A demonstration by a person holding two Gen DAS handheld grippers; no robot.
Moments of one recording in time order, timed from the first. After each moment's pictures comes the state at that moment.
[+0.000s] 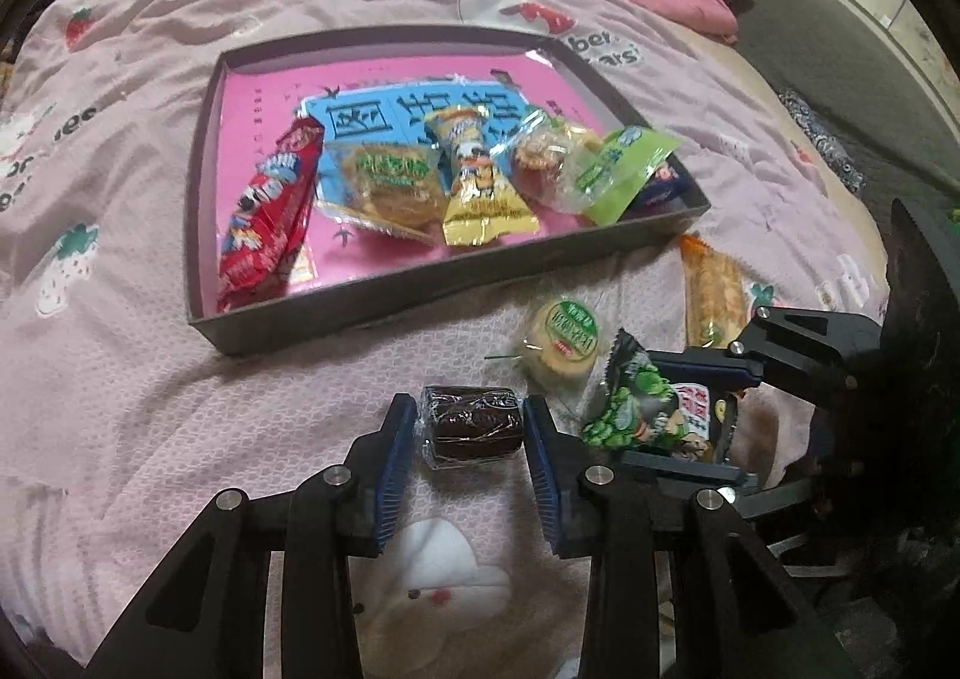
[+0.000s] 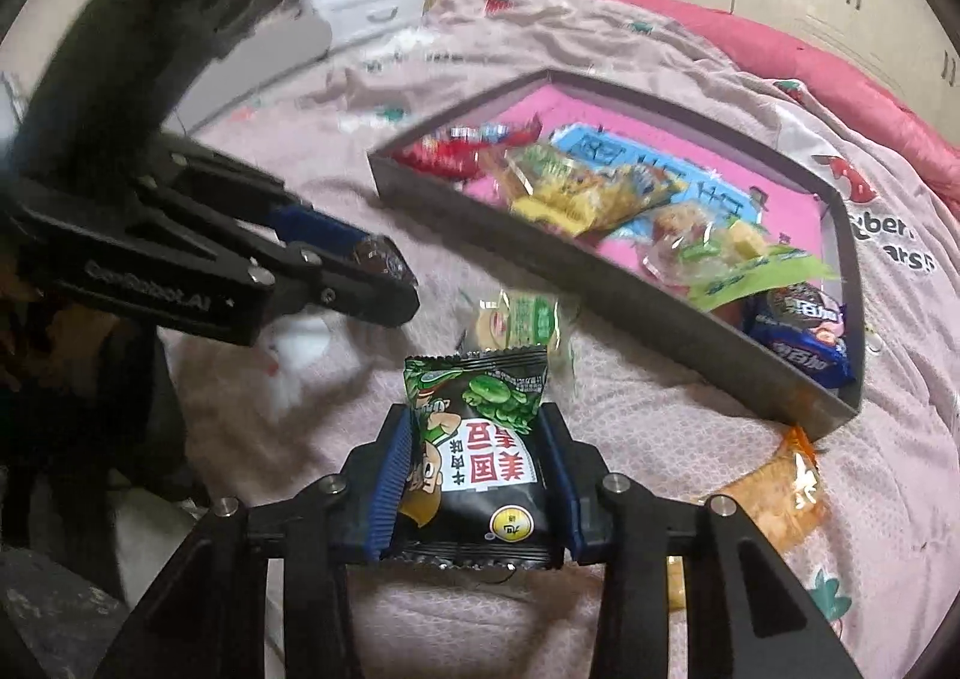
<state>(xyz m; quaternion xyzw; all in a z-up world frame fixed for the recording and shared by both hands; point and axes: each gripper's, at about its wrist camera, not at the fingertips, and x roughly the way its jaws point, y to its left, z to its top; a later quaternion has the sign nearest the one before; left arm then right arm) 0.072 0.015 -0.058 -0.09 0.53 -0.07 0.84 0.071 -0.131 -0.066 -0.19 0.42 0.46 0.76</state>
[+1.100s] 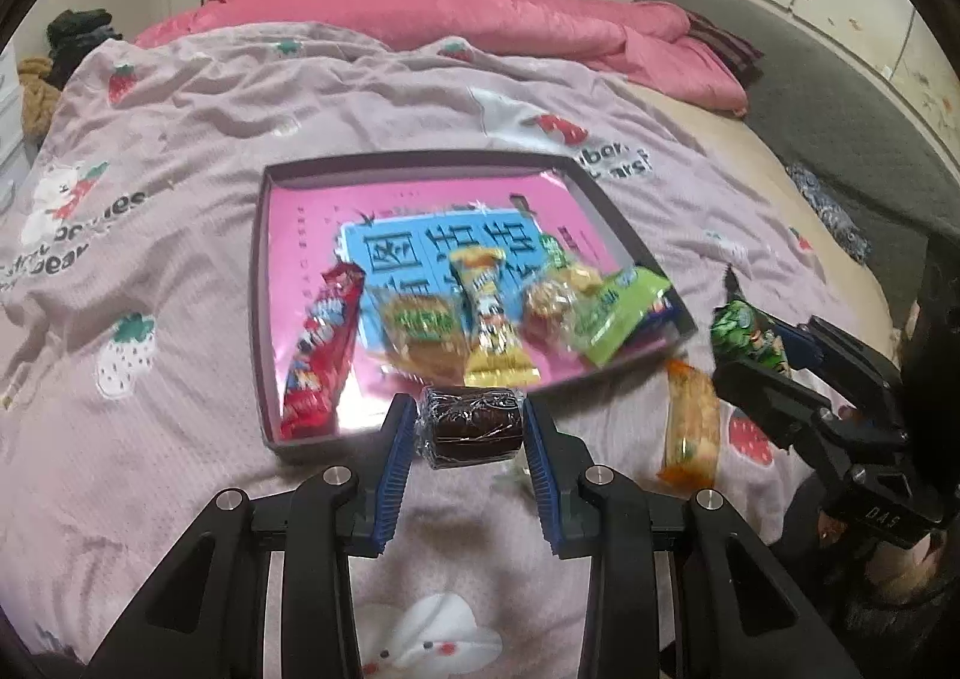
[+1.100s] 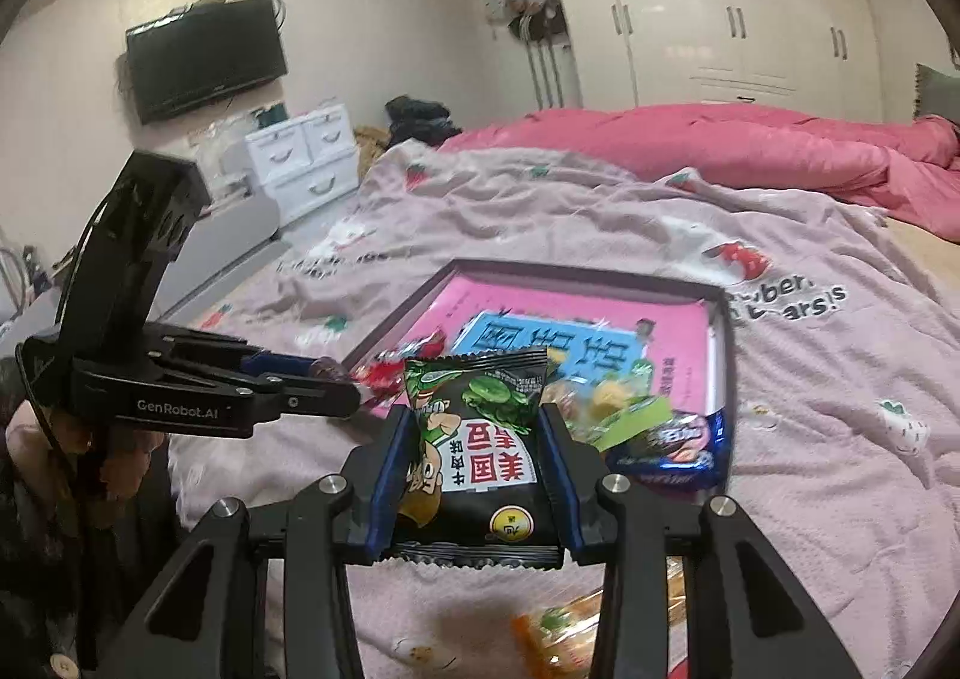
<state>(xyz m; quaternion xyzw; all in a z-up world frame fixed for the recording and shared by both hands) 0.084 0.030 -0.002 -0.10 0.45 -0.03 0.89 0.107 -0.176 0.007 -0.05 0.31 0.41 0.86</state>
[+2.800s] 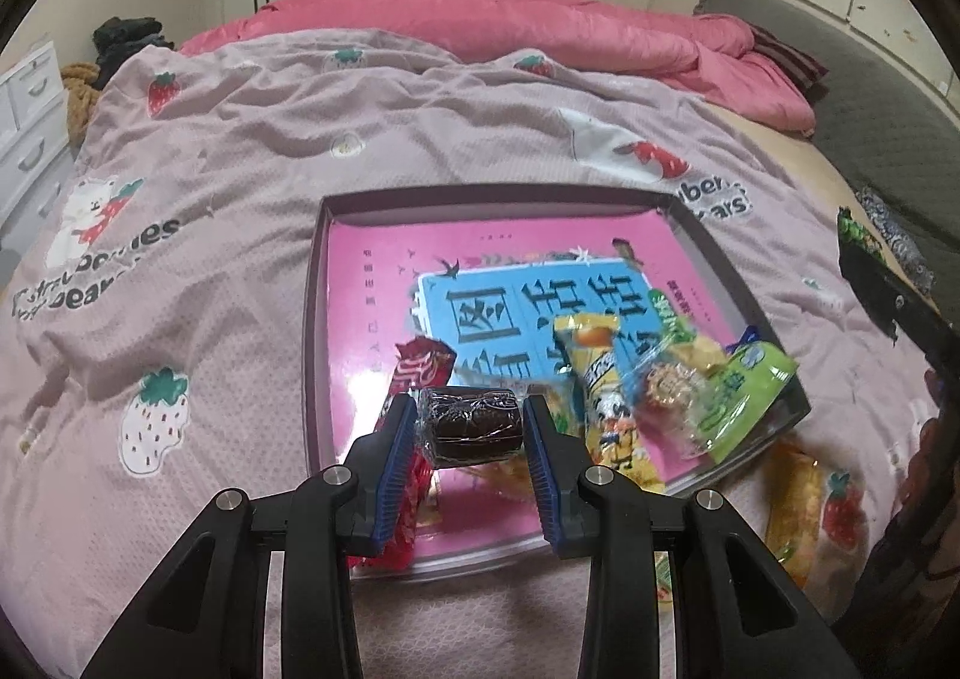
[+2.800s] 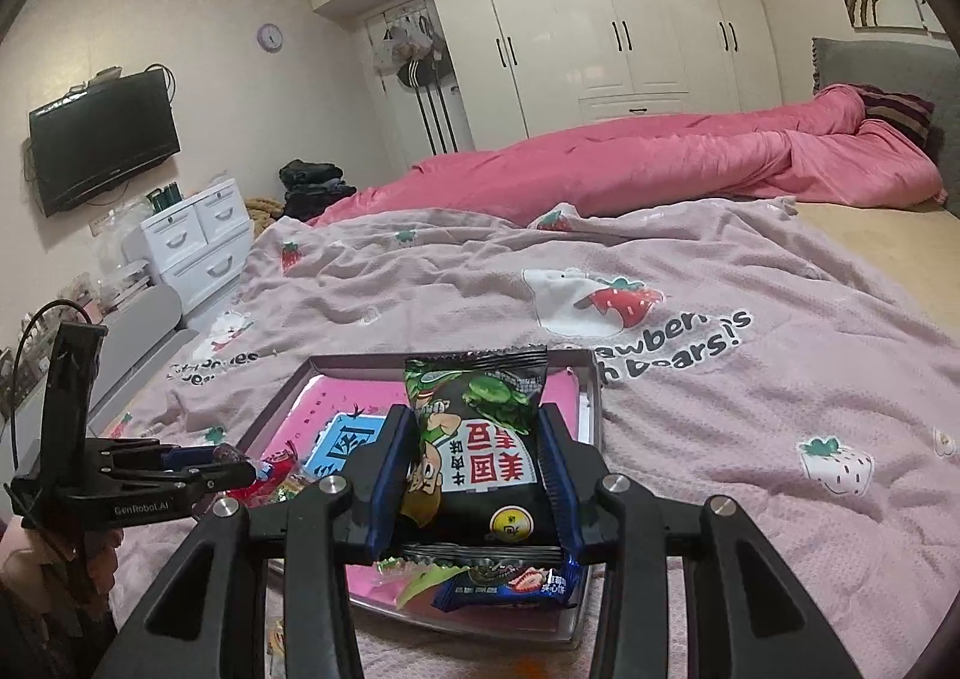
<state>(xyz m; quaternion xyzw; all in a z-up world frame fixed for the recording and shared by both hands) 0.139 0.055 -0.027 -0.08 0.44 0.05 0.89 0.191 -0.197 0.011 0.01 0.29 0.31 0.91</state>
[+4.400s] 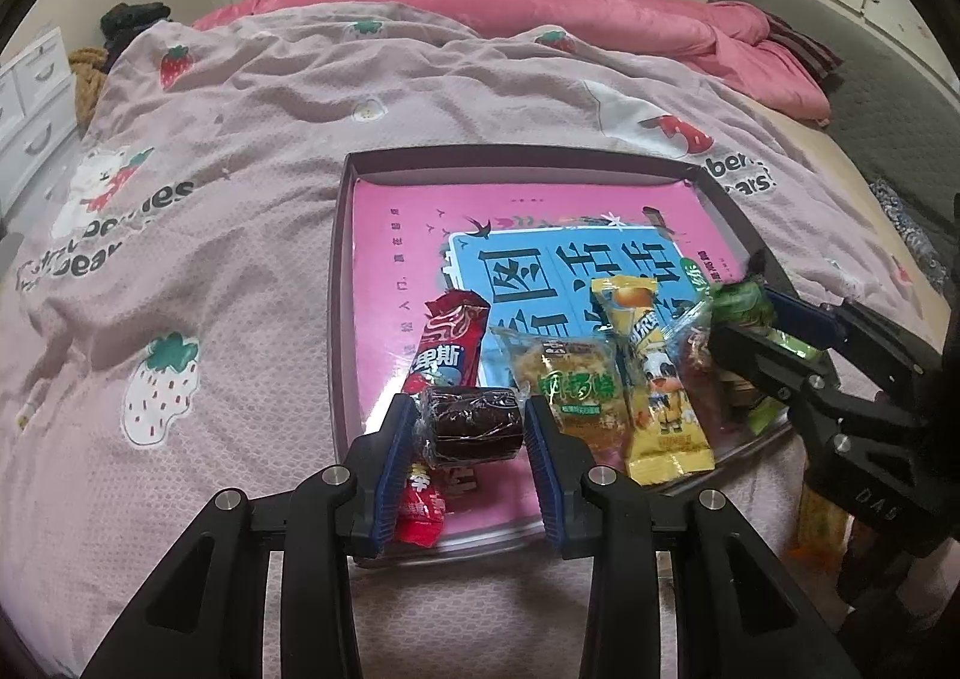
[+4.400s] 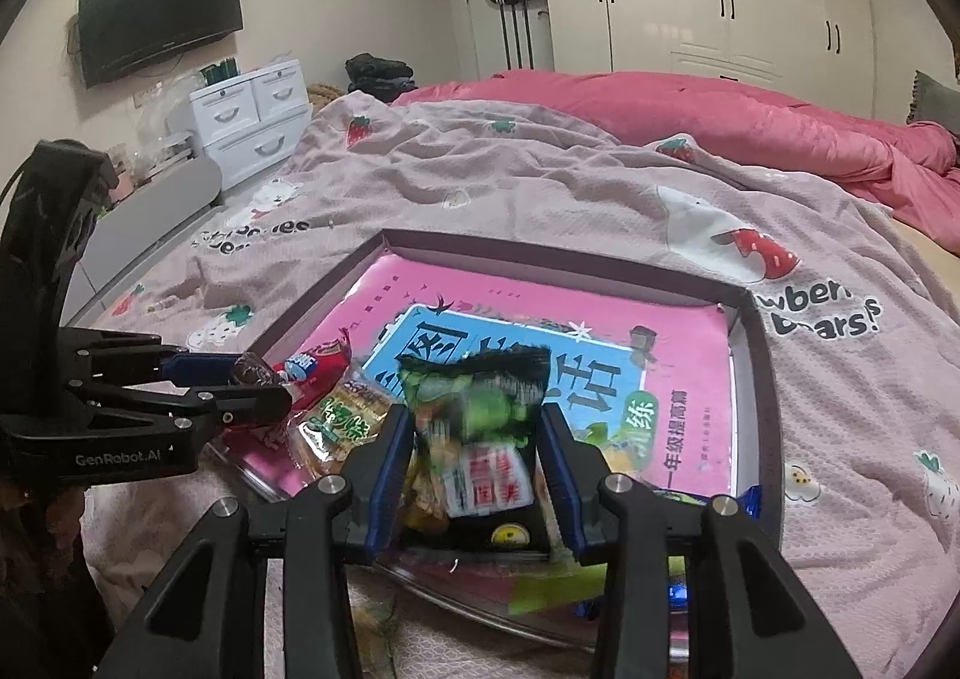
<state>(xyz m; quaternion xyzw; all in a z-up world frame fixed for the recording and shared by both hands) 0.132 0.067 -0.045 -0.09 0.46 0.06 0.88 0.176 -0.105 -0.043 -0.10 0.34 0.37 0.86</state>
